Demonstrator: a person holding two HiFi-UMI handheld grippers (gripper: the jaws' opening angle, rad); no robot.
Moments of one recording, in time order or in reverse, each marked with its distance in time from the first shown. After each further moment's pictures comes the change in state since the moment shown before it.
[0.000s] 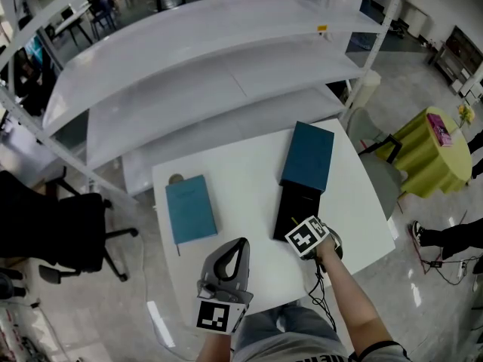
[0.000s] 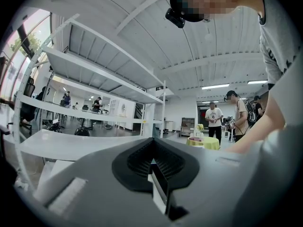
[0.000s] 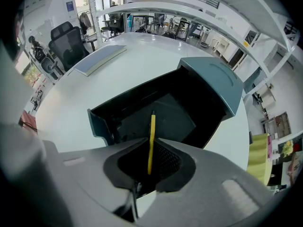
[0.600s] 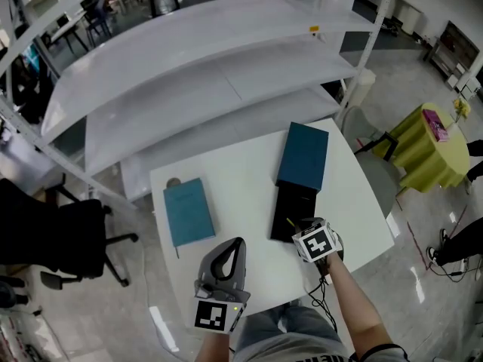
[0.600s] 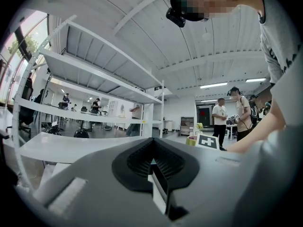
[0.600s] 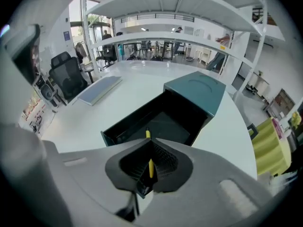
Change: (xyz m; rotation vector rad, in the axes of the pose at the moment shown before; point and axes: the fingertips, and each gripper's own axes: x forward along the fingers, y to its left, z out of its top) left arm 0.000 0.000 0.003 0.026 -0.004 -0.008; right arm -0.036 -0.001 0.012 0.204 -0.256 0.053
